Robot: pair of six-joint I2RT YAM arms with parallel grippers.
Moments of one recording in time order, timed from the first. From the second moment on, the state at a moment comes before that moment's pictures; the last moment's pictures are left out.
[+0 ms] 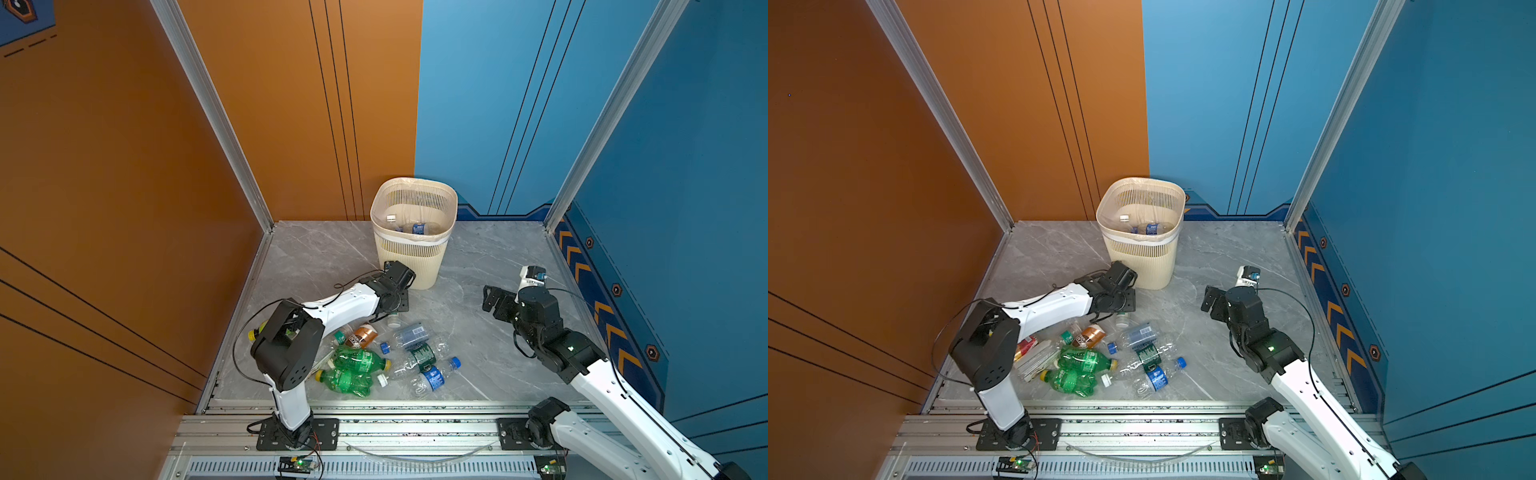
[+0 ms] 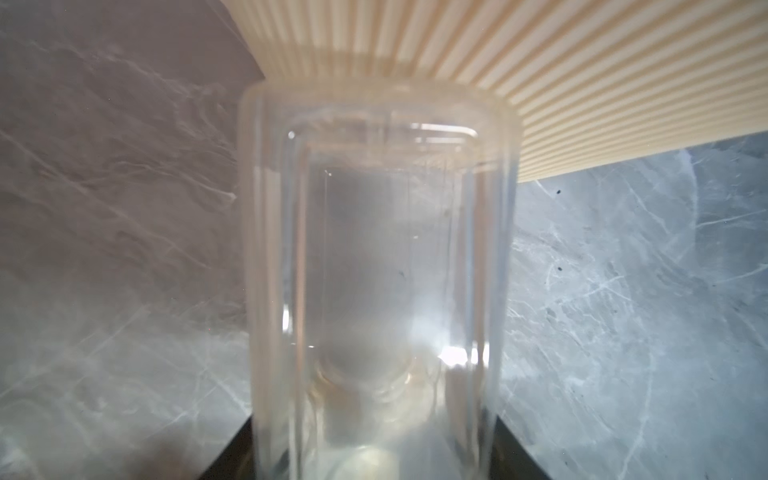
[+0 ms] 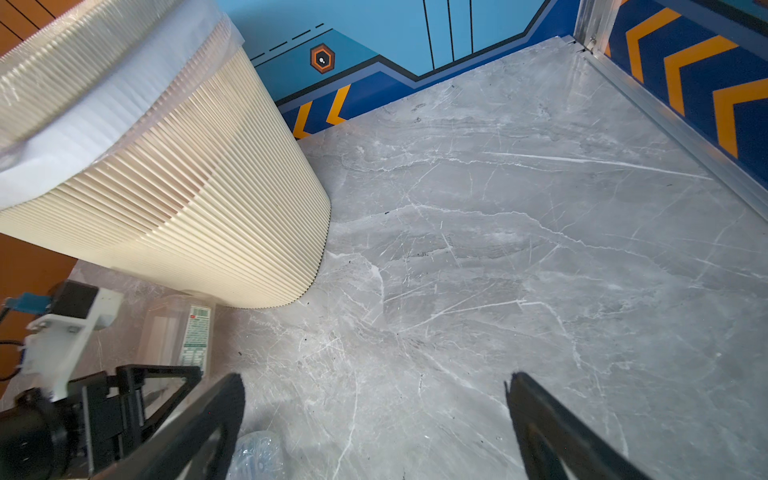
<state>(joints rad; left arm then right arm) -0.67 1.74 1.19 -0.49 -0.18 -0.67 0.46 0.81 0.72 -0.44 0.33 0.58</state>
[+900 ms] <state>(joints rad) -0.42 1.08 1.22 -0.56 -0.16 -0.53 0.46 0.81 0.72 -0.44 0.30 0.60</state>
